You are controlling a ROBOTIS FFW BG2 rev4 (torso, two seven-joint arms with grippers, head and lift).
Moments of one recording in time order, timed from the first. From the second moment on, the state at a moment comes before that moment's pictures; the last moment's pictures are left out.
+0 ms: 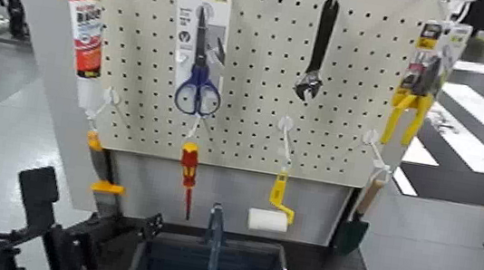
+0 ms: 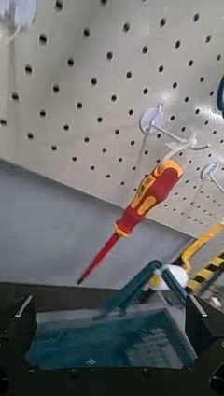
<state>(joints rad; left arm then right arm) 0.15 0.25 0.07 -1.99 0.78 0.69 -0.23 0.33 -0.09 0.22 -1.69 -0.22 -0.30 0.02</state>
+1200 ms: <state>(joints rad) 0.39 0.13 -0.06 -1.94 0.17 -0.03 -0.07 0.34 -0.09 0.21 -1.70 -0.21 -0.30 0.02</state>
